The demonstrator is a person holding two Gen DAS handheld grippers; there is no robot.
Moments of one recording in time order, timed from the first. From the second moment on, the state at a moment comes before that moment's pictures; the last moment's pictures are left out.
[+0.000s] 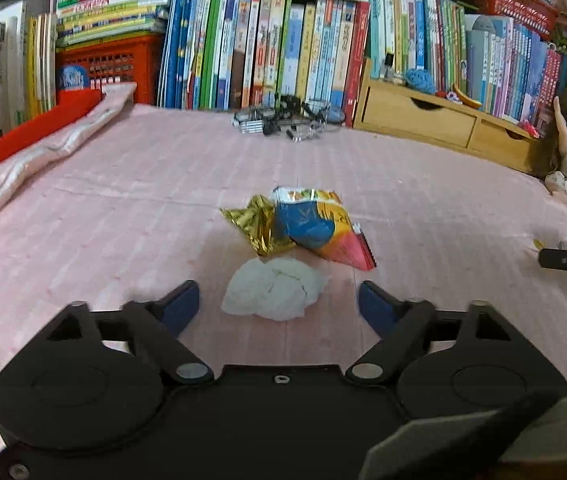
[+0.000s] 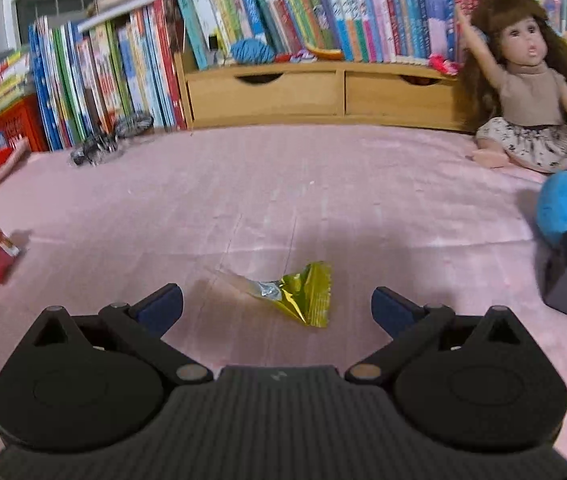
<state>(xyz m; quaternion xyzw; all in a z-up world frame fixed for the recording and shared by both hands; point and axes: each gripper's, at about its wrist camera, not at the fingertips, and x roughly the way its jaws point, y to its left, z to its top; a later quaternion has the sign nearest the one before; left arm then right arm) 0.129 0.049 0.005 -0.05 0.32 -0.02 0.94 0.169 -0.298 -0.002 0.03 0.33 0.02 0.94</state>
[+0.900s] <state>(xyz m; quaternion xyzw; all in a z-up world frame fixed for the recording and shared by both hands) 0.068 0.053 0.029 -0.08 0.28 -0.02 0.96 0.094 -0.261 0.016 0.01 0.28 0.09 0.96</state>
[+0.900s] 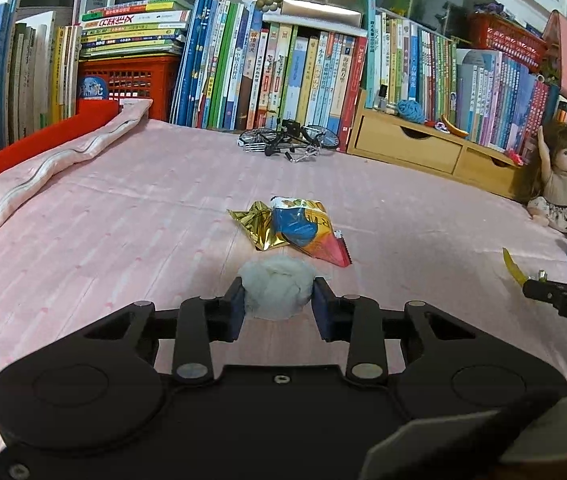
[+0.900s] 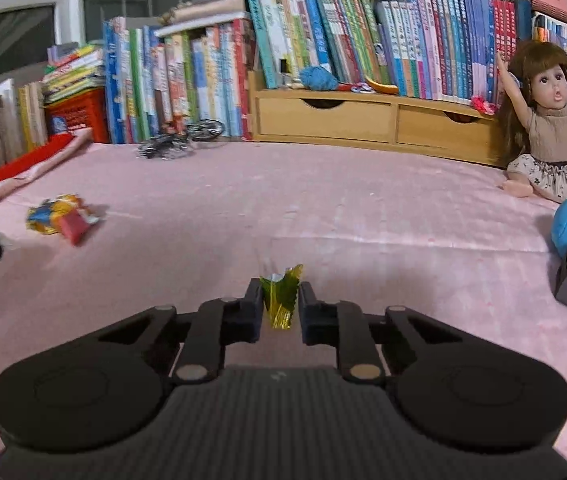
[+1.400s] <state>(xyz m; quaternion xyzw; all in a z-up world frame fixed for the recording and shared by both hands) -0.016 0.028 0.037 -0.08 0.25 -0.05 0.96 0.002 -0.221 0.023 0.02 0.25 0.17 0.95</state>
